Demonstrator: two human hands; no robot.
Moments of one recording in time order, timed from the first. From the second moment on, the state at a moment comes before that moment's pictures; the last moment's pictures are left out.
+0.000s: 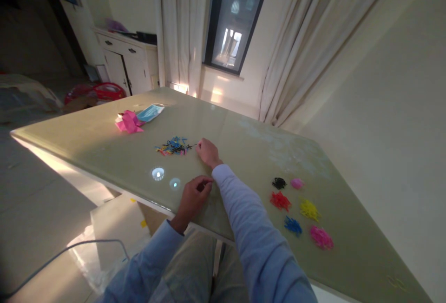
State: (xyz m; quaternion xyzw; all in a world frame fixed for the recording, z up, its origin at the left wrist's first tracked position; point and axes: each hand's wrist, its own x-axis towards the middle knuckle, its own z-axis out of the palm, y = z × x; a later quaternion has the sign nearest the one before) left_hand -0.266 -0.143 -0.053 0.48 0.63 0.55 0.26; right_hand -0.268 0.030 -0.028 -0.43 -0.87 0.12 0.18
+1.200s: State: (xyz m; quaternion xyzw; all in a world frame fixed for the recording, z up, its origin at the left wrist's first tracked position) left_hand -0.277 -0.150 -0.048 0.43 0.72 0.51 0.22; right_hand 0.001 -0.108 0.042 -0.32 -0.42 0.67 0.52
